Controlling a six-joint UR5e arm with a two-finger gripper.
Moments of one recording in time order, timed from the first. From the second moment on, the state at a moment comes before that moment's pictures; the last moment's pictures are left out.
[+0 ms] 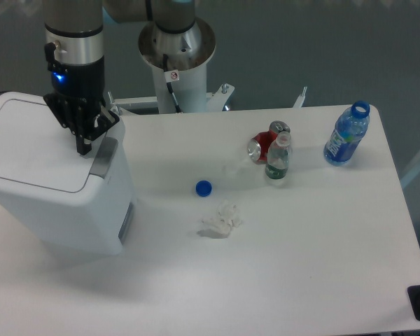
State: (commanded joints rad) arm 2.11 -1.59 -1.60 -1.18 1.41 0.58
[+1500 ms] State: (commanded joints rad) arm 2.52 -1.93 -1.51 -1.04 1.51 0.99
